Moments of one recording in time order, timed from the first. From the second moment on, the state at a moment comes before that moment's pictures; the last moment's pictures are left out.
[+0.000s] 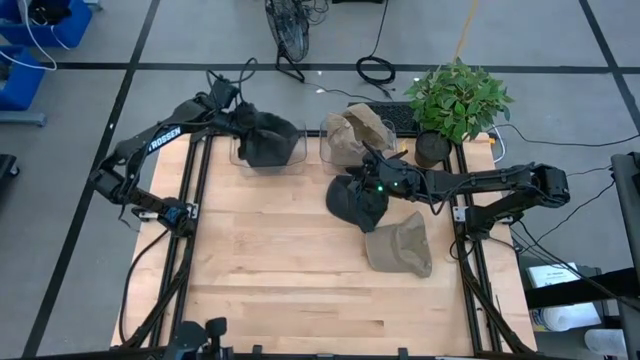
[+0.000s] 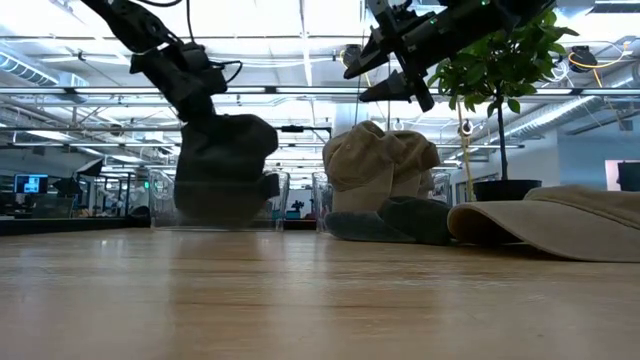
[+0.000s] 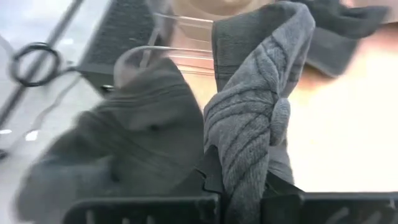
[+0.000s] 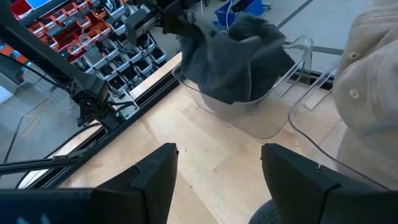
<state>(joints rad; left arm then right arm) 1.00 1.41 1.09 -0.62 0.54 0.65 -0.12 1.34 0.86 0.13 0.29 0.61</state>
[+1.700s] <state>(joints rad) 1.00 1.49 1.11 -0.51 0.17 0.56 -0.12 1.34 0.86 0.13 0.29 0.64</state>
